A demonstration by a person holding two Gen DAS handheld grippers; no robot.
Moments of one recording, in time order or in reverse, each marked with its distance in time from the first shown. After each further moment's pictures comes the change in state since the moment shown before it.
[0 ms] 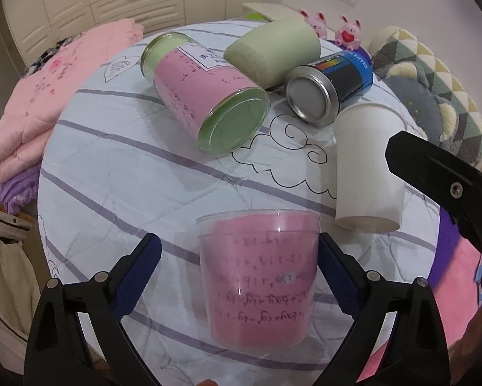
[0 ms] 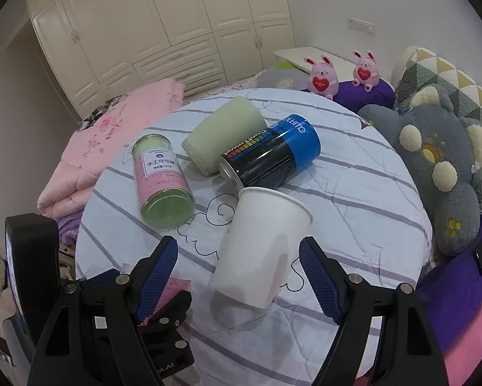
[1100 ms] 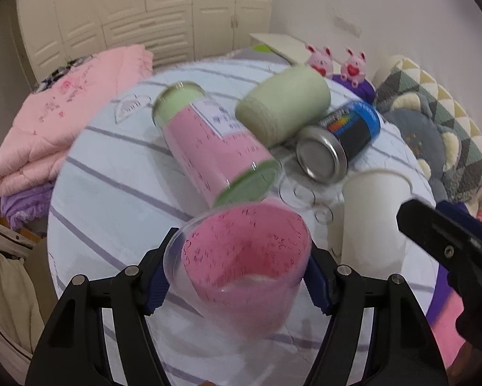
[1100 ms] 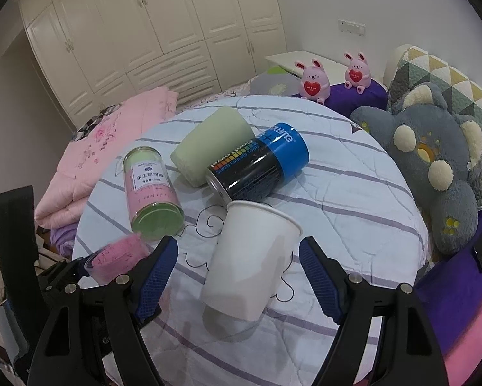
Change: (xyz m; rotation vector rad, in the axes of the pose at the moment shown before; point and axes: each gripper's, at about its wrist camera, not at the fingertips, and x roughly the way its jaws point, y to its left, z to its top) left arm -0.011 0.014 0.030 -0.027 -0.167 0.023; right arm -0.002 -0.011 0.007 0.029 -0.034 -0.014
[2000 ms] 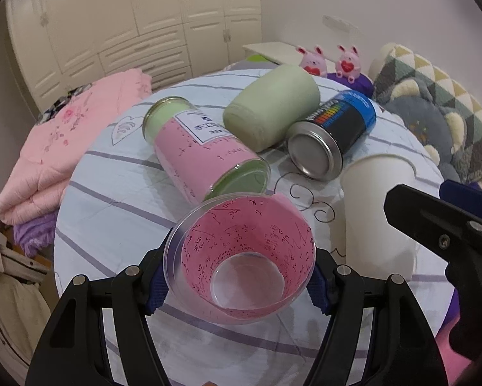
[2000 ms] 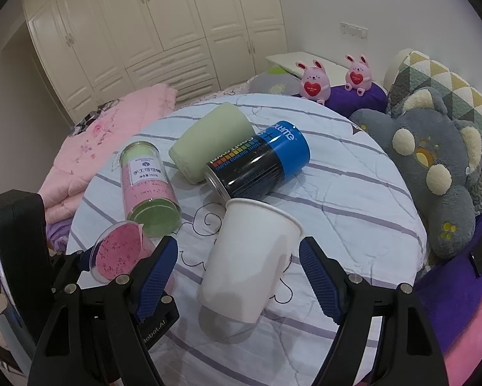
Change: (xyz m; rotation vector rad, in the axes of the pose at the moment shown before) left arm 0.008 -0.019 -0.009 0.120 -0.053 0.061; right arm 0.005 0.003 -0.002 -0.026 0.010 -0.022
